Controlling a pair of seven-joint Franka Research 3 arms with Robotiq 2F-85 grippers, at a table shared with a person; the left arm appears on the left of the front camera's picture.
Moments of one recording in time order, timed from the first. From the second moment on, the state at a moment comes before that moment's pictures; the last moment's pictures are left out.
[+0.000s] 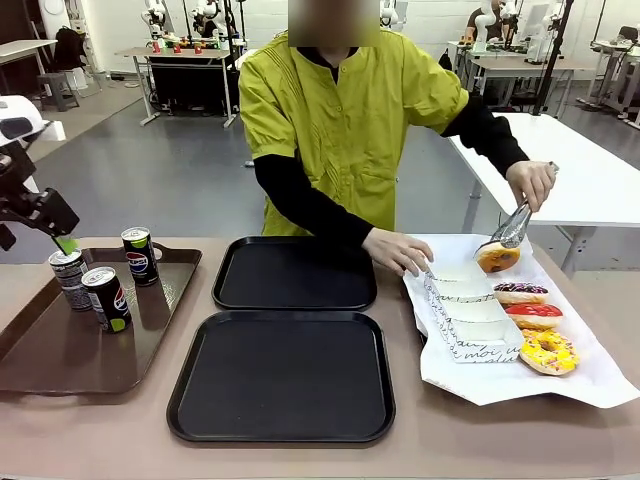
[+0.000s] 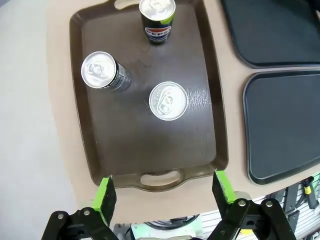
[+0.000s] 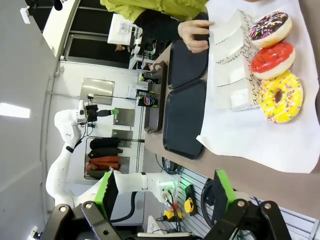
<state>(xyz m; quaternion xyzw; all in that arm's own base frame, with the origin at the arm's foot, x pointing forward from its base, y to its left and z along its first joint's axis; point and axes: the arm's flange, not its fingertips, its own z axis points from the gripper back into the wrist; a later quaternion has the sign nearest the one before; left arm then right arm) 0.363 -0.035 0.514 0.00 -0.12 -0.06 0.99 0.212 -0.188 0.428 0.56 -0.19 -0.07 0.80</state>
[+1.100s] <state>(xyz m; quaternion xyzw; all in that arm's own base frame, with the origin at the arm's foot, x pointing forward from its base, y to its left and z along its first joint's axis) 0.406 -0.040 0.491 -0.02 -0.09 -0.03 1.00 0.212 -0.188 0.428 0.56 -0.19 -0.07 0.80</state>
